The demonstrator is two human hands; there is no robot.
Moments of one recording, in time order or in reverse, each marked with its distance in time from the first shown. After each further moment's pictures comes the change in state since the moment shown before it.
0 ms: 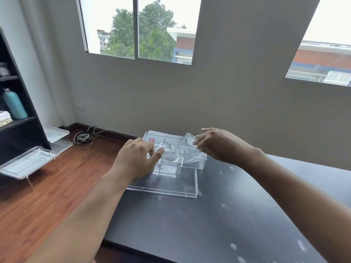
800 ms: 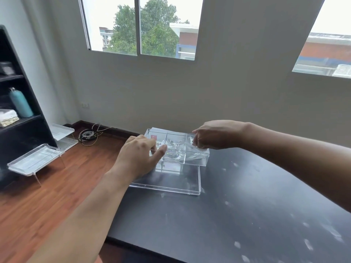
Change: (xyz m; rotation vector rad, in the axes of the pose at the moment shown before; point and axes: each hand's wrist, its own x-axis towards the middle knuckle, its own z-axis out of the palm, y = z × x) left_hand 0.003 -0.005 0.006 0.036 -0.004 -0.042; right_hand 0.039 0.003 -0.029 -0.291 -0.428 -0.273
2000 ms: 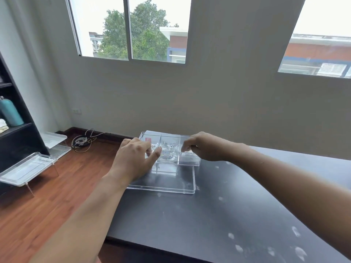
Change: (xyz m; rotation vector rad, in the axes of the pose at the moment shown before) left_hand -0.003 0.000 0.003 0.006 0.059 0.008; right_hand -0.003 -0.044 0.031 0.803 0.315 0.425
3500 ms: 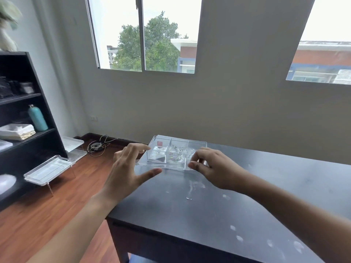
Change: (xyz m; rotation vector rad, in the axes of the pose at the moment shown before) left_hand -0.070 -0.016 -0.046 -0.267 0.227 0.165; right_hand -0.078 -0.069 0.013 0.312 0.234 0.035
